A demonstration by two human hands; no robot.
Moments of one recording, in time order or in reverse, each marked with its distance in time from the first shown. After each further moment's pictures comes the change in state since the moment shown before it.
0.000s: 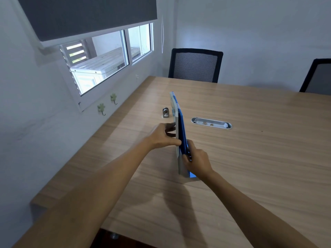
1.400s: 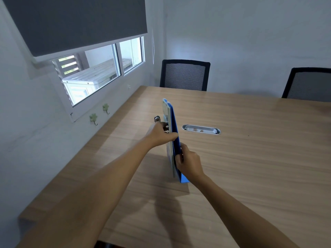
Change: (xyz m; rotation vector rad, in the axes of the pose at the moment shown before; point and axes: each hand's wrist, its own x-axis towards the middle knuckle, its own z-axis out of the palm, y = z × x) left_hand 0.002 0.049 0.009 0.062 0.187 -0.097; right_hand -0.006 -0.014 -0.017 0.028 0.106 0.058
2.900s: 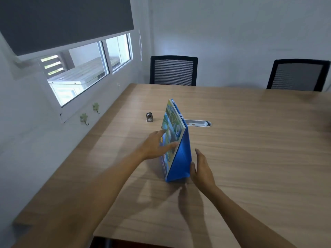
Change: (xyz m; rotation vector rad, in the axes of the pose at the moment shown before) left_hand -0.017 -0.045 0.024 0.401 -0.139 0.306; right_hand -0.060 0.063 0.005 0.086 0.077 0.227
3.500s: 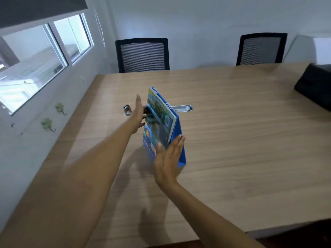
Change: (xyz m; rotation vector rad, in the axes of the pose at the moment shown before) left_hand 0.082 0.010 -0.029 -0.827 -0.076 -0.403; right_hand -0.014 -0.113 0.062 0.399 0.327 0.202
